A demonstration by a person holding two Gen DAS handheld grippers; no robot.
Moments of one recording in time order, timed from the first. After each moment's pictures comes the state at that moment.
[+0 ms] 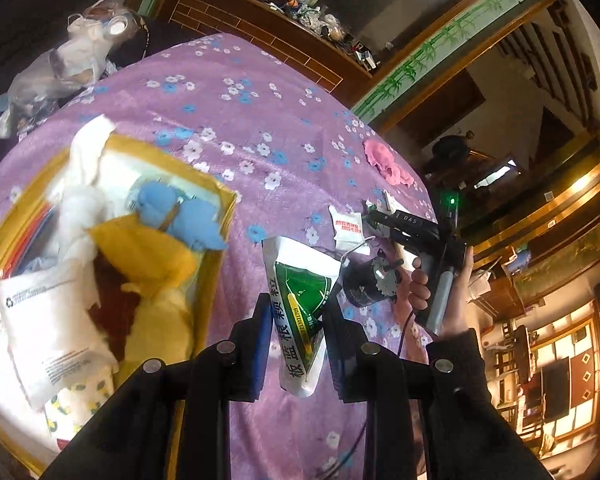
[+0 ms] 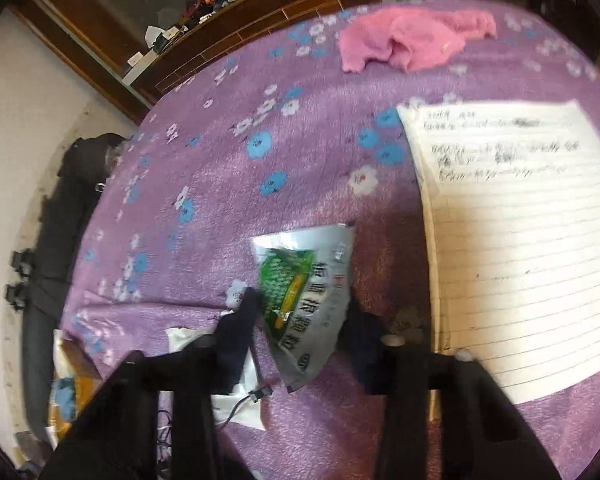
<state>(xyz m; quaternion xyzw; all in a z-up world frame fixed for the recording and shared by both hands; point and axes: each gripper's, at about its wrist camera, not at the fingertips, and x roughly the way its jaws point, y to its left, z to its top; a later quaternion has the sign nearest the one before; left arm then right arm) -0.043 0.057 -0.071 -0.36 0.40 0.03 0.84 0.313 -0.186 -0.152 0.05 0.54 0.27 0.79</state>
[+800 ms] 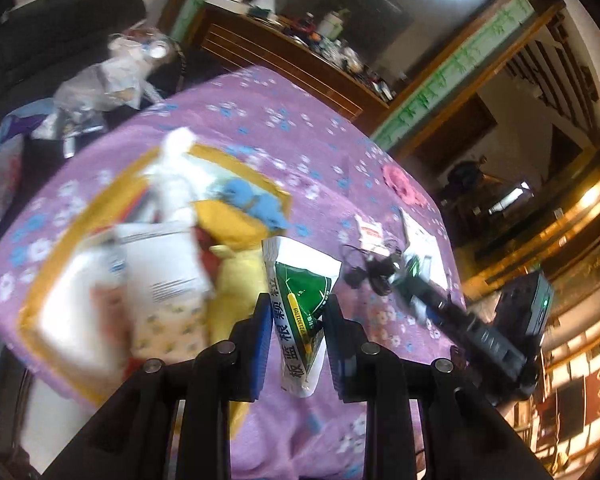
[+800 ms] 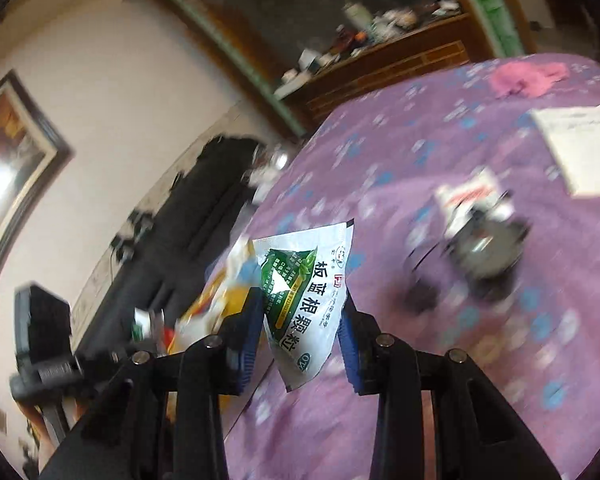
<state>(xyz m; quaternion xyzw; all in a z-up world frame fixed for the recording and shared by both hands) -0.148 0.069 -0.053 -0.36 0.35 0.09 0.86 0.036 -0.166 -0.063 0.11 0.44 0.48 0.75</state>
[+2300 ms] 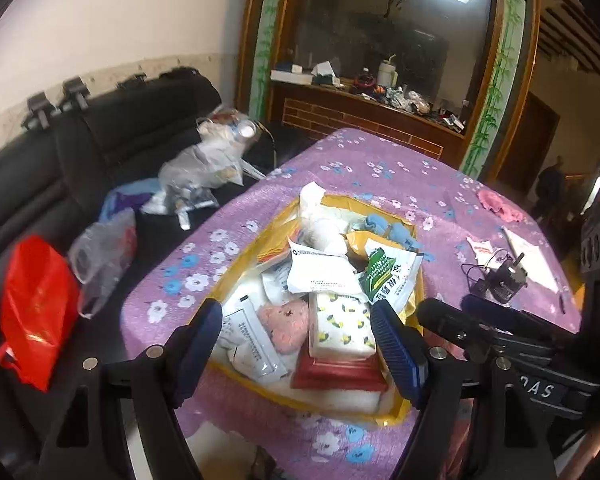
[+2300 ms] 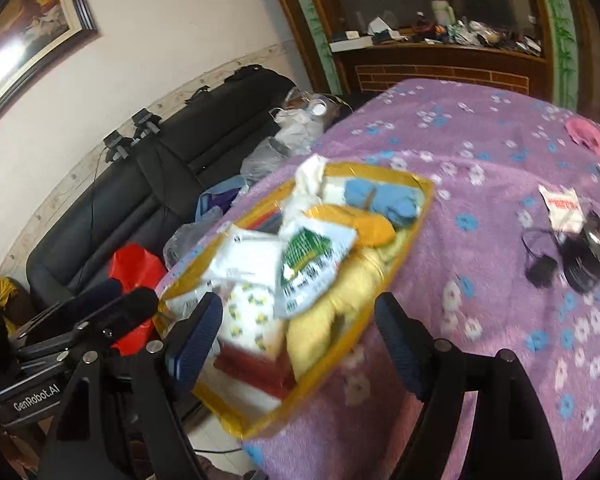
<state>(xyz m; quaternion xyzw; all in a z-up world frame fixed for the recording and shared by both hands) -0.226 0.059 -0.067 -0.18 0.30 0.29 0.89 -0.083 -0.063 -0.068 -0.05 0.41 0.48 0.77</state>
